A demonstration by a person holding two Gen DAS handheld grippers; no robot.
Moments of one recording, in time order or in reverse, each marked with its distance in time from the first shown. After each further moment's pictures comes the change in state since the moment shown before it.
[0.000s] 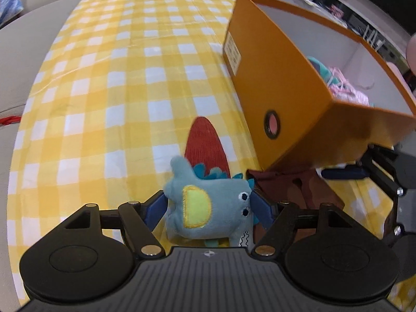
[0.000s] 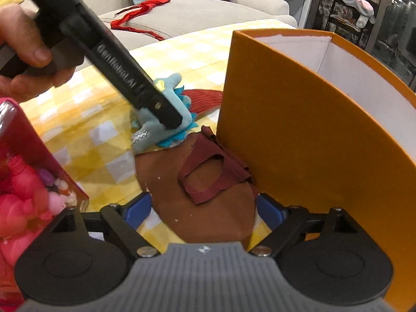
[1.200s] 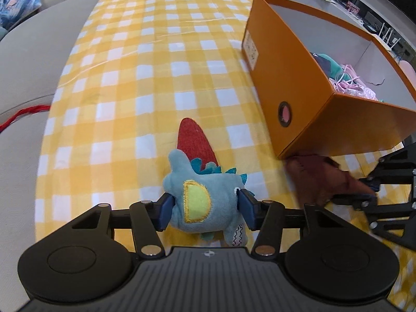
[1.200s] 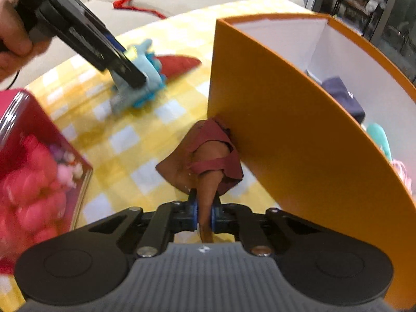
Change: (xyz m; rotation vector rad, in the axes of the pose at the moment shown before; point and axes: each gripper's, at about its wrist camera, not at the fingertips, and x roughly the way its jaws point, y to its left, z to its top) left arm -0.022 0.003 -0.010 -0.017 0.043 0.083; right arm -0.021 -0.022 0.006 -0.021 0.153 0.035
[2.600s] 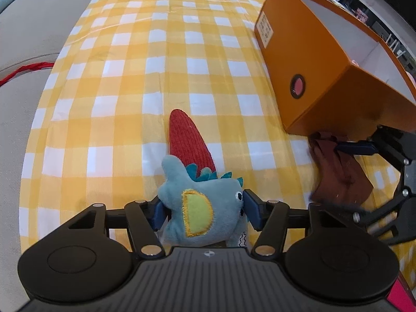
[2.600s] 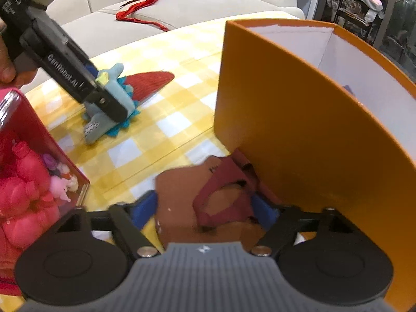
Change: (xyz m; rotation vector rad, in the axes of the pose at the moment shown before) left arm 0.006 0.018 -0.030 -0.110 0.051 -0.045; right arm 0.019 0.009 0.002 0.002 -0.108 -0.009
